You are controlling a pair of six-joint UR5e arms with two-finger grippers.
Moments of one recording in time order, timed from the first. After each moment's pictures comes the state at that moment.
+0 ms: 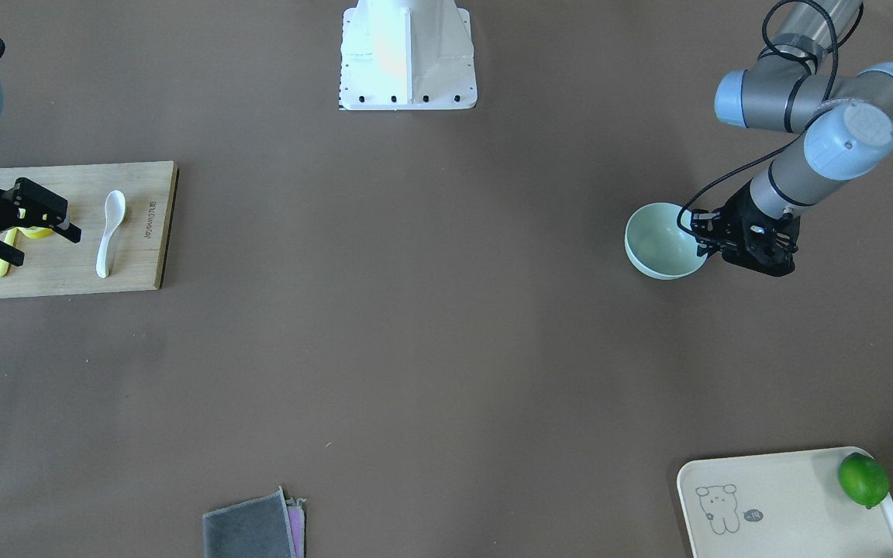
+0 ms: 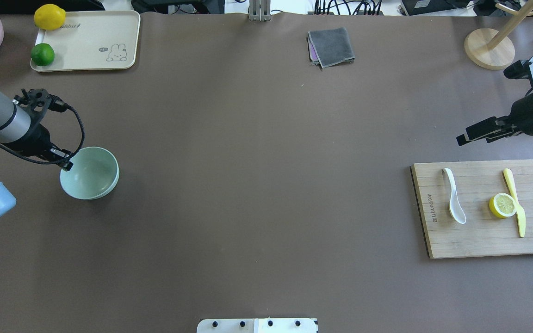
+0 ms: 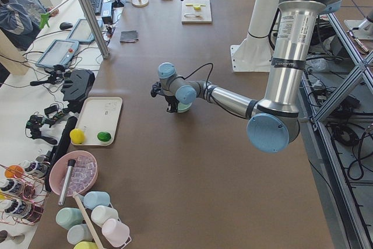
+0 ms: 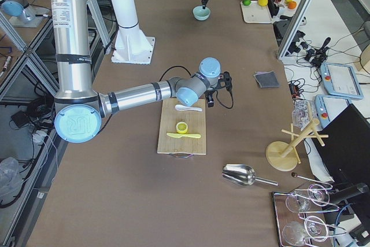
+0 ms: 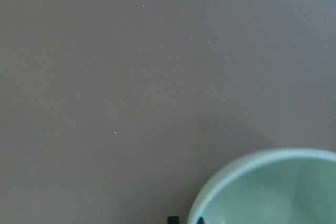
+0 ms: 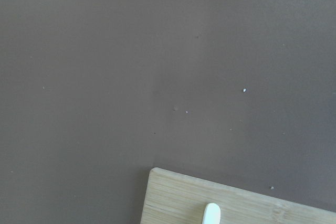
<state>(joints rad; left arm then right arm) -0.90 -1.74 -1.69 -1.88 -2.24 -0.55 1.09 -1.54 1.75 -1.01 2.42 0.68</state>
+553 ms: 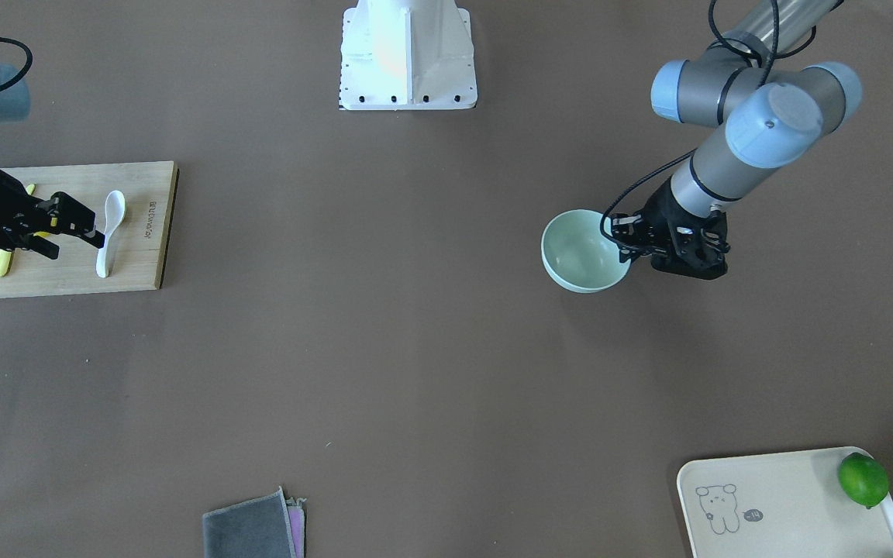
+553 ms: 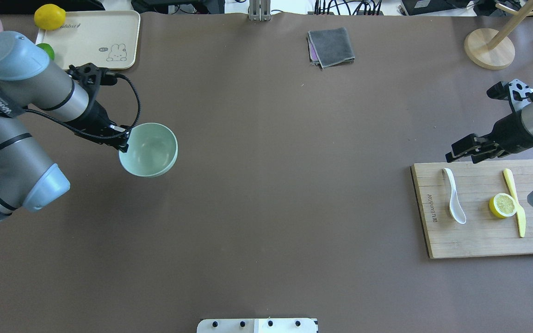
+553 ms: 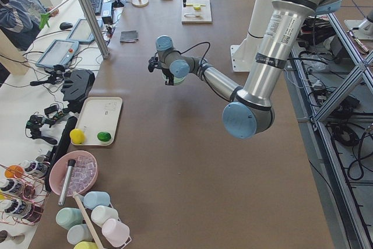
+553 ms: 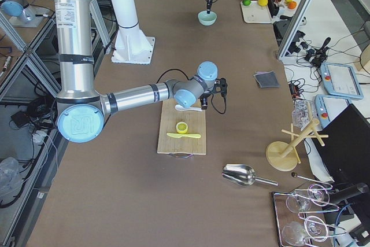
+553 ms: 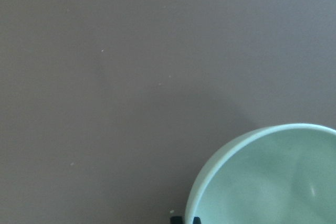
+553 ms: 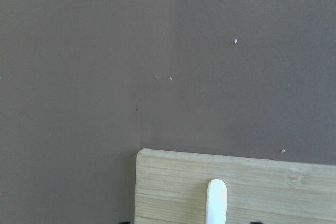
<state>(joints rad) -0.82 -1.96 -1.71 -1.79 -2.23 -0.87 0.99 -1.55 1.73 -1.02 2.37 0.84</state>
